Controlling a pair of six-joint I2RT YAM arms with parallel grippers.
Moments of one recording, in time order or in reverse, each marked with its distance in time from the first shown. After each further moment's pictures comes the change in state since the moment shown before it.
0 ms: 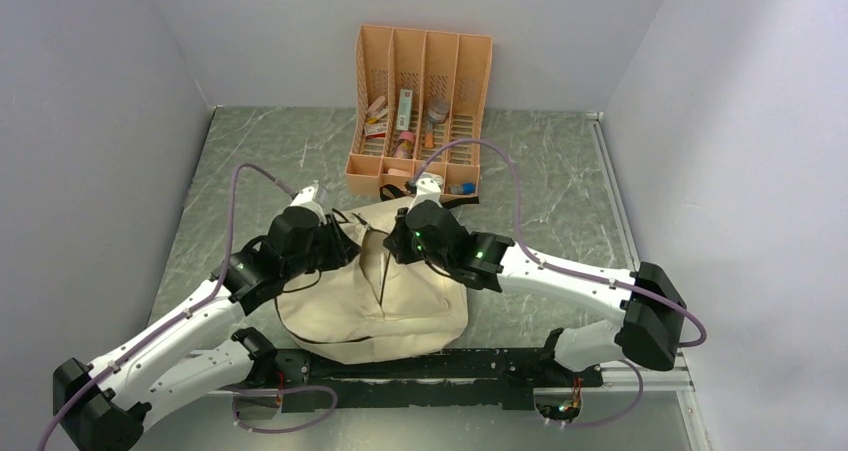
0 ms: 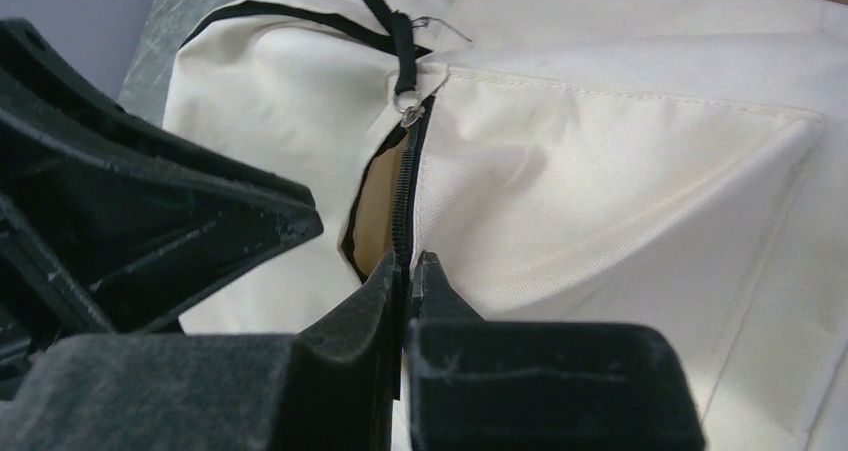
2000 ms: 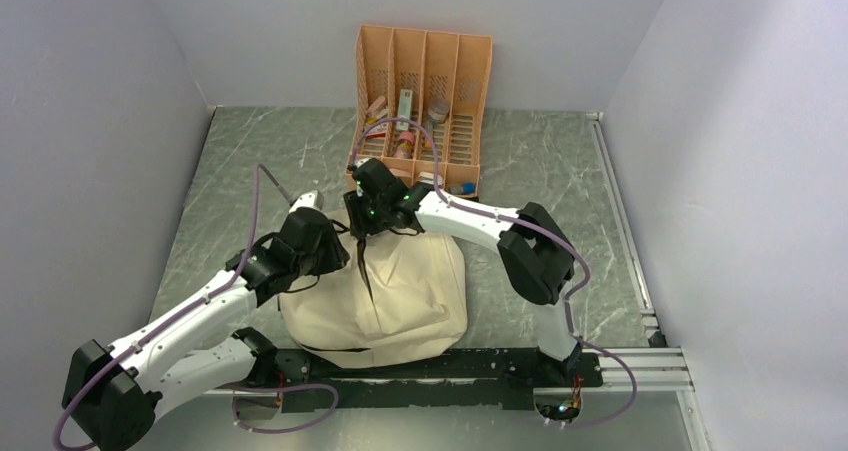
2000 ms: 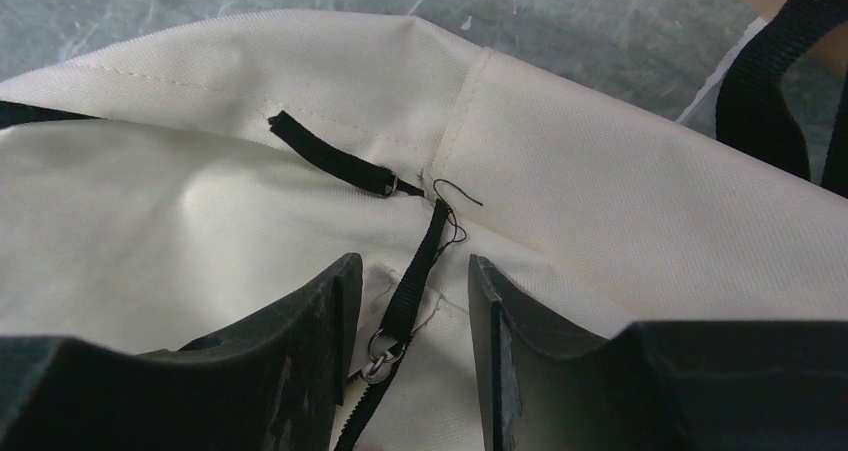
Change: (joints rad) left arm 0.061 0.098 -0.037 -0.062 -0.111 0.018; right arm -0.155 0.631 0.530 -0.164 -0.314 -0.238
